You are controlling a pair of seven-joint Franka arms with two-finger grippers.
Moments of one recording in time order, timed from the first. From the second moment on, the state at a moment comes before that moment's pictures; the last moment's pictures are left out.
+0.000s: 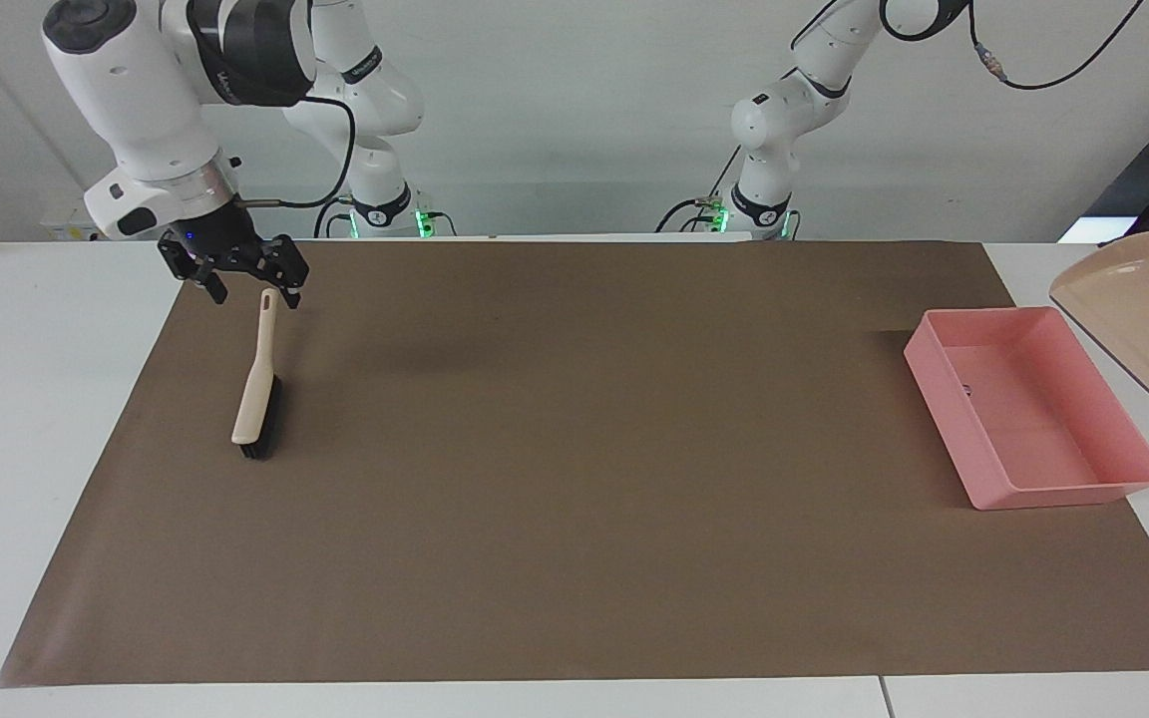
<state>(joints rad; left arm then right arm) 0.41 0.25 0.31 -1.30 -0.12 1.74 2.34 -0.01 -0.08 -0.01 -1.74 0.00 1.66 0.13</state>
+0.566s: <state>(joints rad) 0.27 0.22 0.32 -1.45 0.09 1.94 2.27 -0.01 -0.06 0.00 -1.67 -0.01 1.57 0.17</state>
